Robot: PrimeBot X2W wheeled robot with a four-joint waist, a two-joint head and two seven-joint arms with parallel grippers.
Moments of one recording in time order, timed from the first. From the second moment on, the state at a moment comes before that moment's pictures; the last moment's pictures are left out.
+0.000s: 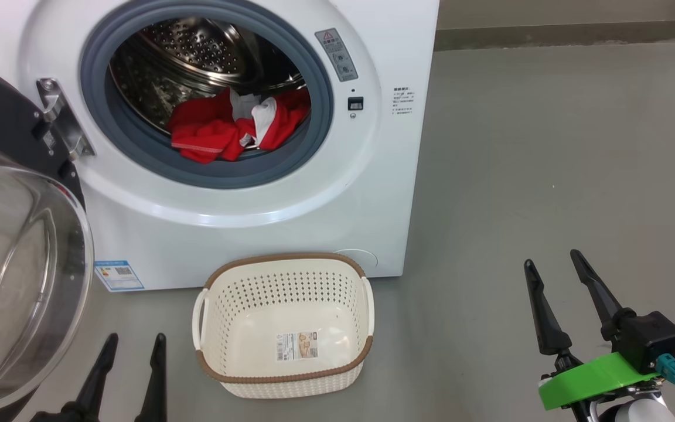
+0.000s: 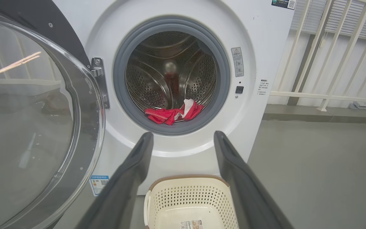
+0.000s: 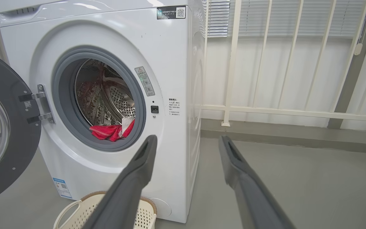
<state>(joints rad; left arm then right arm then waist) 0.06 0.11 0.03 0.10 -0.26 -0.11 -0.25 -0.04 -0.05 -0.02 0.16 0.18 0.12 -0.26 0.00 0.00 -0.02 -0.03</state>
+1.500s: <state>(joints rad) 0.06 0.08 0.10 0.17 -0.26 -0.12 -0.25 -0.04 -0.05 -0.01 0.21 0.18 0.12 -0.26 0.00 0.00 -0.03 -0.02</state>
